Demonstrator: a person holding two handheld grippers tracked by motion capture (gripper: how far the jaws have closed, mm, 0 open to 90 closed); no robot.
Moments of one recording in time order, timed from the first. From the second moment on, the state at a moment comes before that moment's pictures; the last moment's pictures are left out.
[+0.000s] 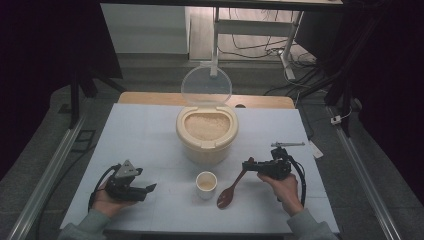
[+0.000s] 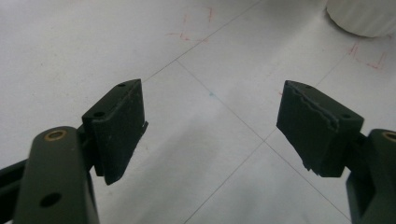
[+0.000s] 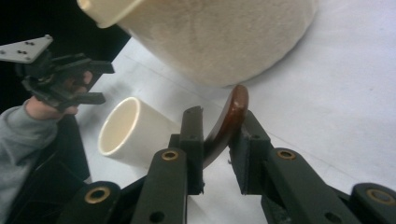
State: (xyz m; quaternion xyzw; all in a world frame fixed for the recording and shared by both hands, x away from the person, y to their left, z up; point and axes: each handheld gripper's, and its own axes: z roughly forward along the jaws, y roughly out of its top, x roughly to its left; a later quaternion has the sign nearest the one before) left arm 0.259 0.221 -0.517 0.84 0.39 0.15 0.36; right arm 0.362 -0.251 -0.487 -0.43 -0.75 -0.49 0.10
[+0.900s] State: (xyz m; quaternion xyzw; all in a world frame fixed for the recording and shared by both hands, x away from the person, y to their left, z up) left arm 0.259 0.221 -0.518 0.84 0.39 0.14 0.35; right arm 0.376 -0.244 -0.516 -0.48 -0.74 -0.47 0.06
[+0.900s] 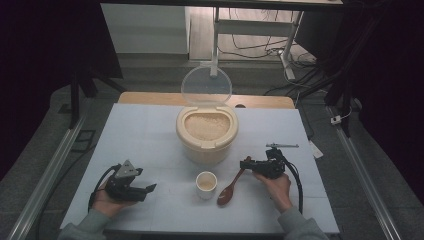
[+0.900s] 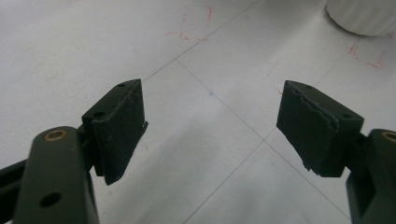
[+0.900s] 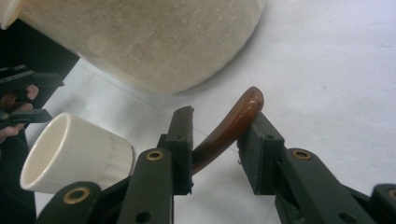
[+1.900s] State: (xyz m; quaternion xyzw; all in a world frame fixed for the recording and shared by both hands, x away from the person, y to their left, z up) left arm 0.259 0.221 -0.518 0.84 0.39 0.14 0.35; right arm 0.381 -0.241 -0.521 -0.48 -0.77 -0.41 -0.04
